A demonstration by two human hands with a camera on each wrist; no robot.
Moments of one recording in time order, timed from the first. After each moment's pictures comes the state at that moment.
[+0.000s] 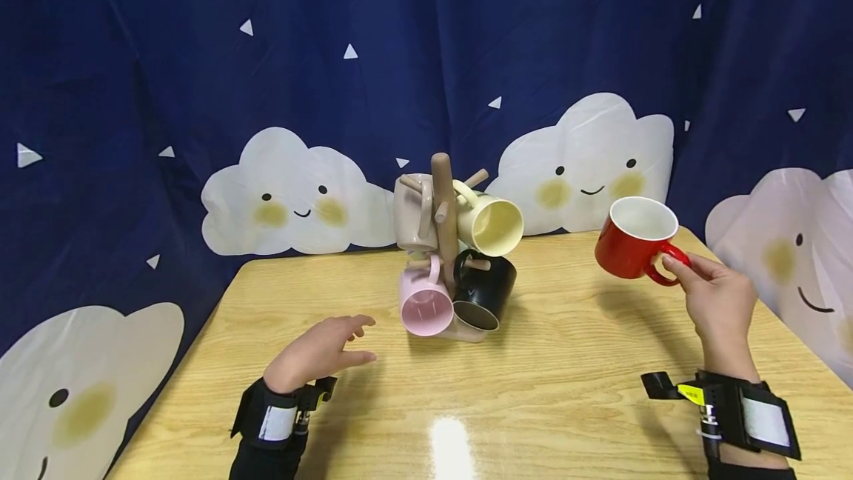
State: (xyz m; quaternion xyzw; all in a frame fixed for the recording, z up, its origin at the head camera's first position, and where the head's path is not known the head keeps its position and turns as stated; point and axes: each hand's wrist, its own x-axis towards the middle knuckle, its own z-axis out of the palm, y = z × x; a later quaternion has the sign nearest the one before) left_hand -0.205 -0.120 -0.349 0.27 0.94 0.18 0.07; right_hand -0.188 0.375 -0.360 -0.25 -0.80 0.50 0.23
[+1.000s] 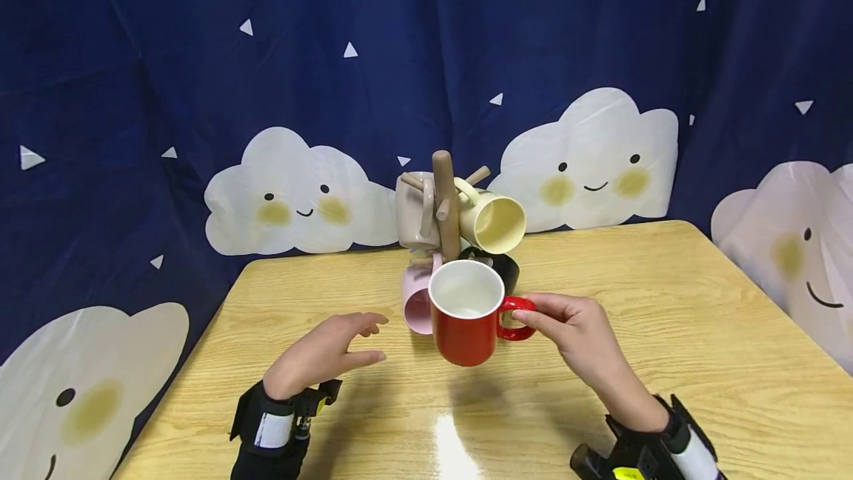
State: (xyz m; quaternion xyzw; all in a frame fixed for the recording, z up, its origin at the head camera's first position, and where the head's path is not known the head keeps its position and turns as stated) left_hand -0.199 -0.113 -0.339 0.33 0.93 0.19 0.04; right_hand -0.141 0.213 -0.334 0.07 -0.85 0.50 0.13
